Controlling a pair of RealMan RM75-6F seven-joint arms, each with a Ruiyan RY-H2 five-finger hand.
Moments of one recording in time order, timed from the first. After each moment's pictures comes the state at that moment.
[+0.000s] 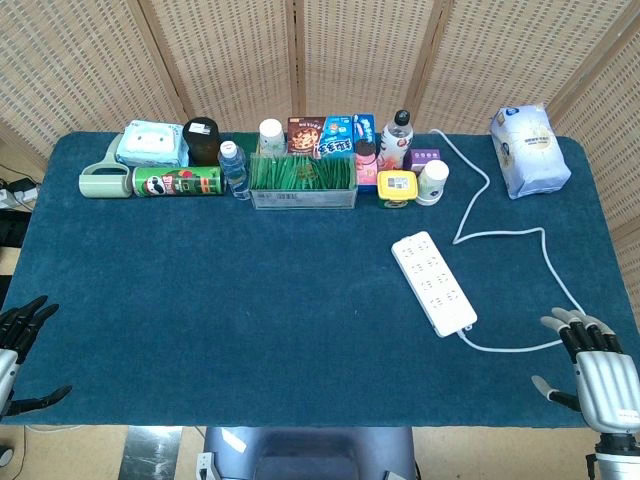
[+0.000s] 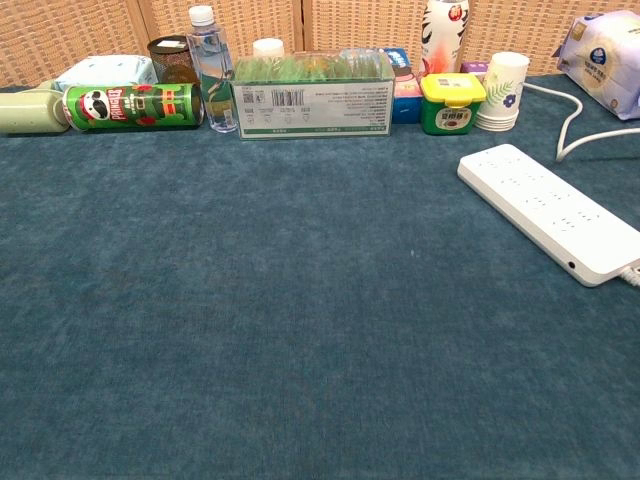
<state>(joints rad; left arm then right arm) -0.02 -0.83 0.09 -1.92 1.65 1.49 -0.10 -0.02 -1.04 0.04 -1.85 -1.58 1.58 -0.17</state>
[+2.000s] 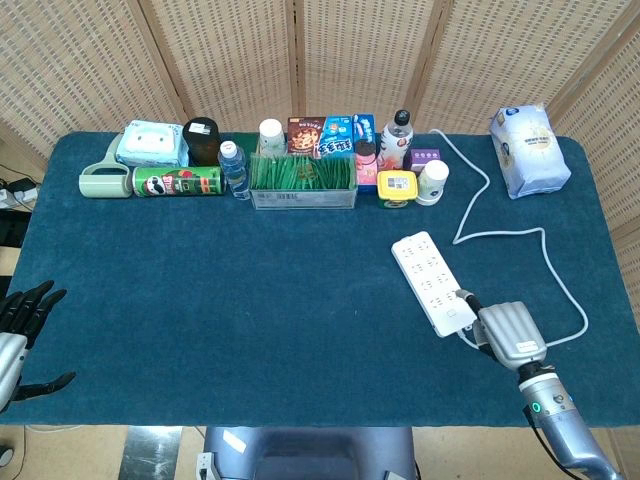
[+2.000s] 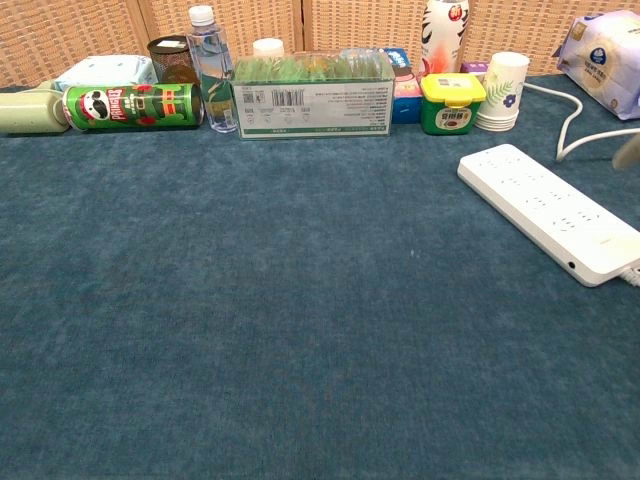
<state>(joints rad) -0.06 -0.77 0.05 -2.03 1.60 1.44 0.03 0.32 -1.13 0.10 -1.80 -1.37 1.10 -0.38</state>
